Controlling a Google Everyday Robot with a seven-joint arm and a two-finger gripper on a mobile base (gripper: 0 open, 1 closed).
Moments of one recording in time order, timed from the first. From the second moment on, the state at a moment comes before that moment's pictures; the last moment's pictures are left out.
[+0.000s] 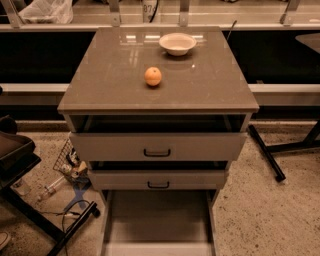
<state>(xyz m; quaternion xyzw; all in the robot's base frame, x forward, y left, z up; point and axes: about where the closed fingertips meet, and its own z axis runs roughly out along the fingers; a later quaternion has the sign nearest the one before) 0.231 -0.237 0.195 -0.51 0.71 0.27 0.41</state>
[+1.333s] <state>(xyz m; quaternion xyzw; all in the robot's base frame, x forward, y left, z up) 0.404 -0.145 0.197 -0.54 0.65 0.28 0.46</state>
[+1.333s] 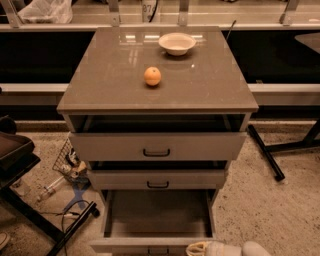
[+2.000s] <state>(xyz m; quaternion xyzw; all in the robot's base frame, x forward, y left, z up) 0.446 -0.120 0.188 -0.55 0.64 0.29 0.46</state>
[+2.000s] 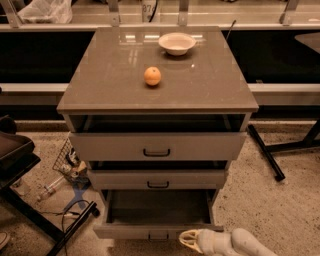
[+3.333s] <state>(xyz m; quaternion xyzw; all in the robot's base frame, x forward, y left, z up) 0.538 -0.054 0.147 -0.54 0.61 0.31 0.49</state>
